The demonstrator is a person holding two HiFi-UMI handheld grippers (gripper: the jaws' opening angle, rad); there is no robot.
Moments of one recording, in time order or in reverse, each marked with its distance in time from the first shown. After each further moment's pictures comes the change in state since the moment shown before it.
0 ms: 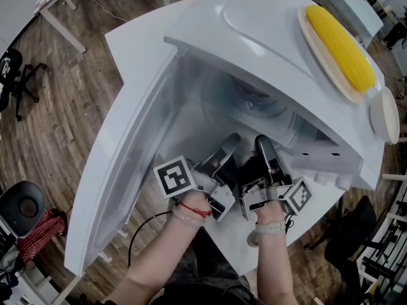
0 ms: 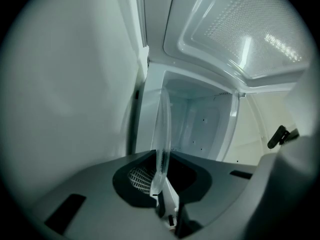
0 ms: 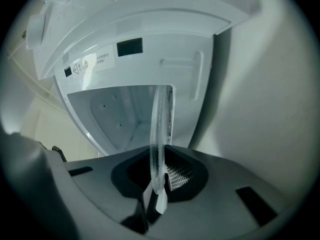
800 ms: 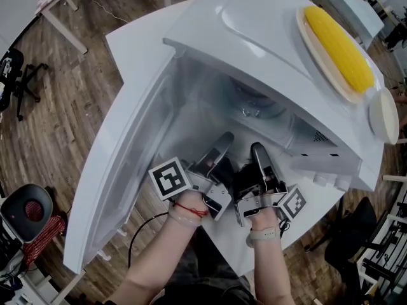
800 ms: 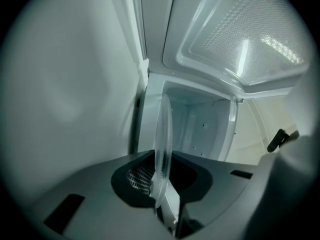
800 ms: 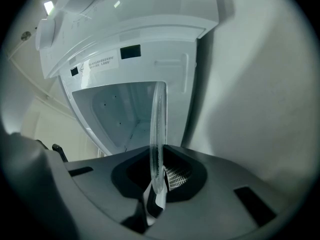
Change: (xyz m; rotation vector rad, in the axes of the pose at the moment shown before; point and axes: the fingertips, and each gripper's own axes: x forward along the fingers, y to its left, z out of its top) left arm -0.007 0.000 0.012 0.016 -0.059 0.006; right arm -0.012 -0.005 -0.013 0.022 -0.009 -0.010
